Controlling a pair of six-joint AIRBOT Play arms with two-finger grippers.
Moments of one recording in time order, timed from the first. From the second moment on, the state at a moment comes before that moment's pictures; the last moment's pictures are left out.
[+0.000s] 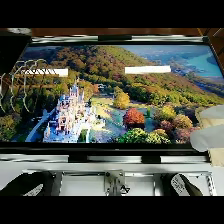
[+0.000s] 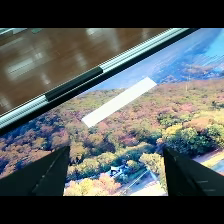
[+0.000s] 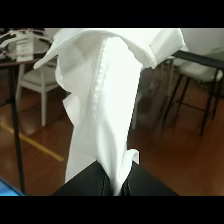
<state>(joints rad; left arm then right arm) -0.44 -0.90 1.74 1.44 -1.07 -1.28 -0.68 -0.99 1.87 -1.97 0.88 1.72</state>
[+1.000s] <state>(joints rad) -0.44 -0.90 1.74 1.45 -1.09 -1.28 -1.02 -1.04 1.87 -2.05 0.60 1.81</state>
